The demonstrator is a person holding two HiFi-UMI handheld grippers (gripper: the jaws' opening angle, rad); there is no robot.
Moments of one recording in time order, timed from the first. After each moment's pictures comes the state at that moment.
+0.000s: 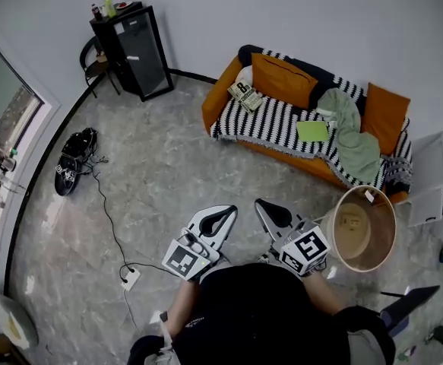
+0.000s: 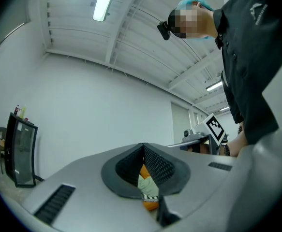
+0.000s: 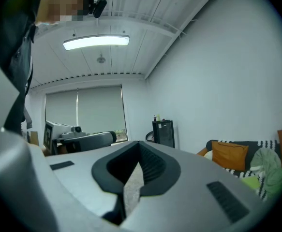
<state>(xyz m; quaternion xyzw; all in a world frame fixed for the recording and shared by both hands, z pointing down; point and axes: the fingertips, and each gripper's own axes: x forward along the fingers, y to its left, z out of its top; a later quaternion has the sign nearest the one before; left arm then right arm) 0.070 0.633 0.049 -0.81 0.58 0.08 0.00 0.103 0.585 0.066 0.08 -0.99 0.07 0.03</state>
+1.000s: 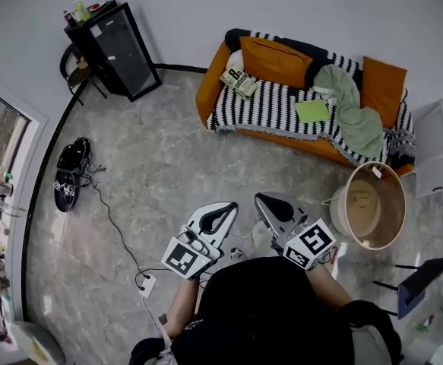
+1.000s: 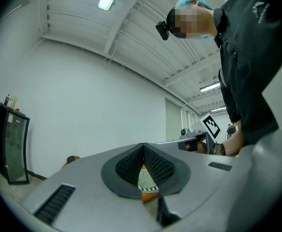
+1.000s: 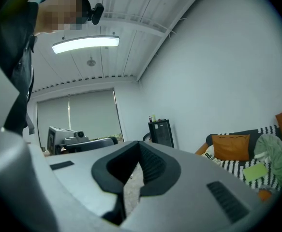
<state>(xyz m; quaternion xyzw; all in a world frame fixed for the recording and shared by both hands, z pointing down) 0.011 0.616 0.076 -0.84 0.53 0.07 -0.03 0.046 0.572 0.088 0.11 -0.99 0.12 0.01</state>
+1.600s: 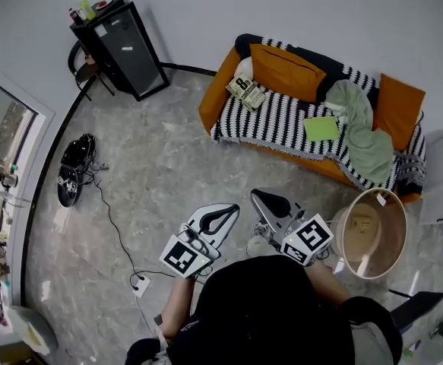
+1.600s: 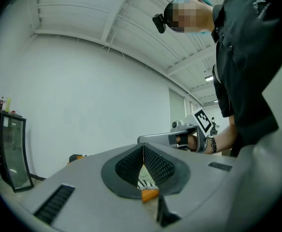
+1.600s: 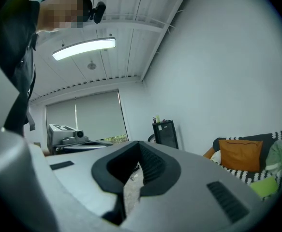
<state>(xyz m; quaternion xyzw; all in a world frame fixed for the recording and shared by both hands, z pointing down) 0.007 0.482 0.084 -0.84 0.54 0.01 -0.04 0.018 0.433 0.086 0.05 -0.99 0.12 0.01</state>
